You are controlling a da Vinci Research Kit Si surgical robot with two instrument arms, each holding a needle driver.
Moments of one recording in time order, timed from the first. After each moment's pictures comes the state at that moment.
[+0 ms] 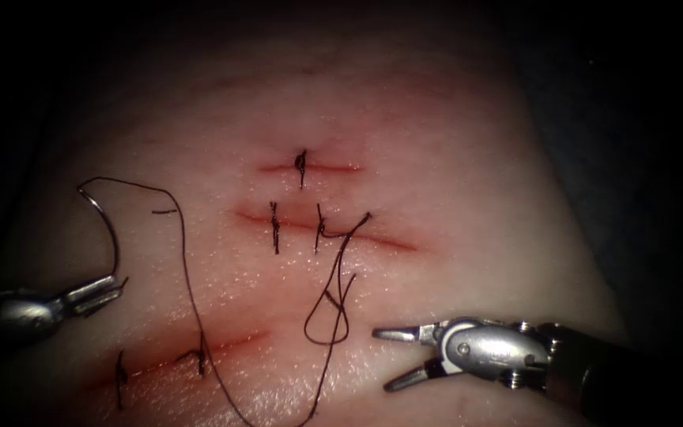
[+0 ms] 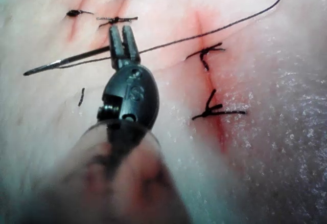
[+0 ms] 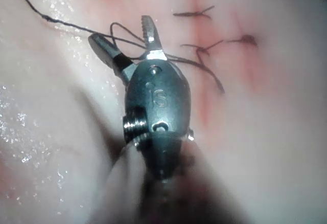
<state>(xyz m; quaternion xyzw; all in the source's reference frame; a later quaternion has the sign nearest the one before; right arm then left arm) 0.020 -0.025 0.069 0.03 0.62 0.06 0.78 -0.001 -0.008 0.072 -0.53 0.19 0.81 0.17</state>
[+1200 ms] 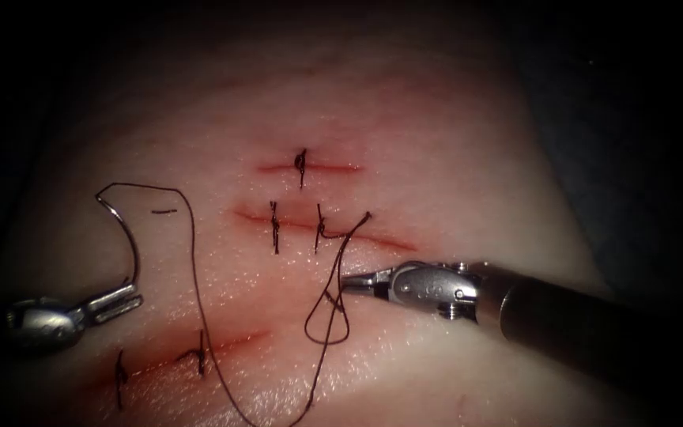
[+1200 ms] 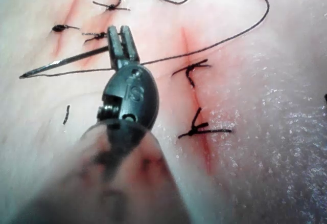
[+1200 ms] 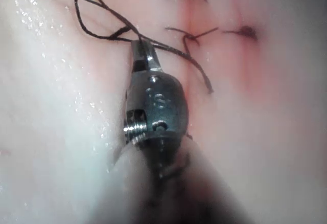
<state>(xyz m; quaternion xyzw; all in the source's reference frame) 0.024 -0.023 0.084 0.04 0.52 0.03 0.85 -0.004 -0.009 0.073 -0.53 0.19 0.81 0.15</state>
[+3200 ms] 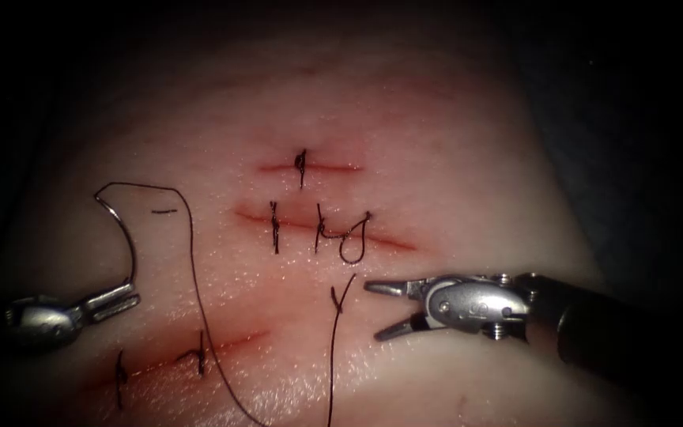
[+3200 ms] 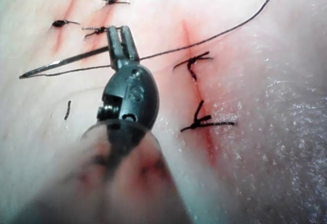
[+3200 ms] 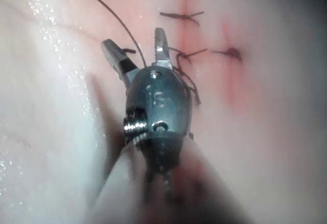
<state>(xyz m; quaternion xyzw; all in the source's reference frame) 0.022 -0.022 0.075 -0.01 0.58 0.01 0.82 -0.004 -0.009 0.073 -0.53 0.19 0.81 0.15</state>
